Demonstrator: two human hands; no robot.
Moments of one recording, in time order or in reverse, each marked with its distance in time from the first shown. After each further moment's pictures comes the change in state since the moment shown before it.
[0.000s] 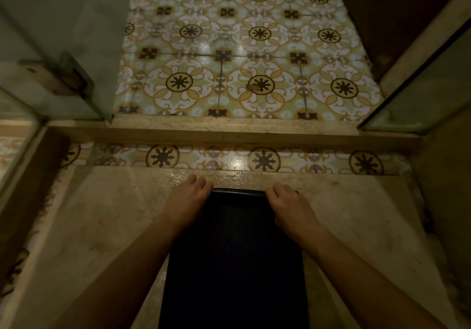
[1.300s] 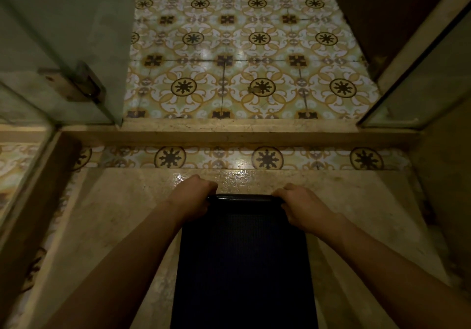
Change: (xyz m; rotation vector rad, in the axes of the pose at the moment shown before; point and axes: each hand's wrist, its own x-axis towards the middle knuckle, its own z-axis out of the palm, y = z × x) left_hand 0.008 -0.015 -0.017 -0.159 -0.207 -0.070; right_hand -0.003 0.017 -0.009 0.191 -0.240 0.053
